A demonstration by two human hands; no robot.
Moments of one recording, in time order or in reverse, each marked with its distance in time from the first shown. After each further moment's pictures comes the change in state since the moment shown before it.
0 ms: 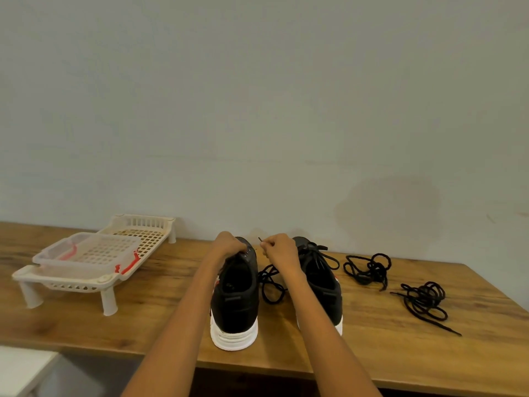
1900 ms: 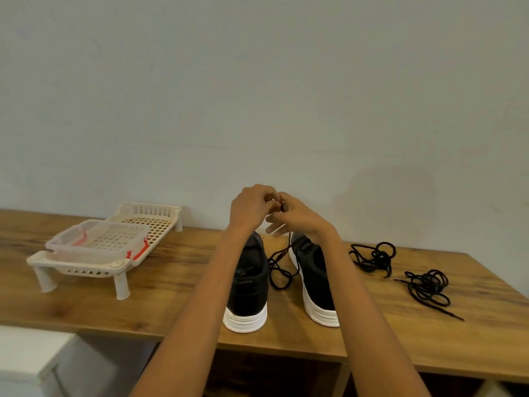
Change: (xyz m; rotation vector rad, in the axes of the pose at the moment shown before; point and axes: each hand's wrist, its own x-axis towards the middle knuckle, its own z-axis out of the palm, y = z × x) left_hand -0.040 0.052 -0.013 0.164 0.311 0.644; right_hand -0.008 -0.049 -0.068 0.302 -0.371 -0.102
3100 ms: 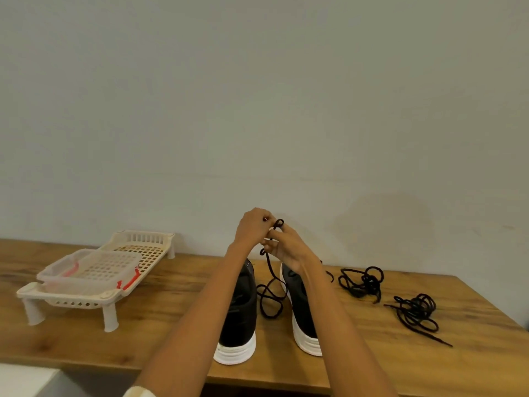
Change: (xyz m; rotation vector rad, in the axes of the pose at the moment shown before) left_hand 0.037 0.010 0.027 -0.073 -0.109 -0.081; right_hand 0.013 0.023 0.001 0.780 0.077 0.022
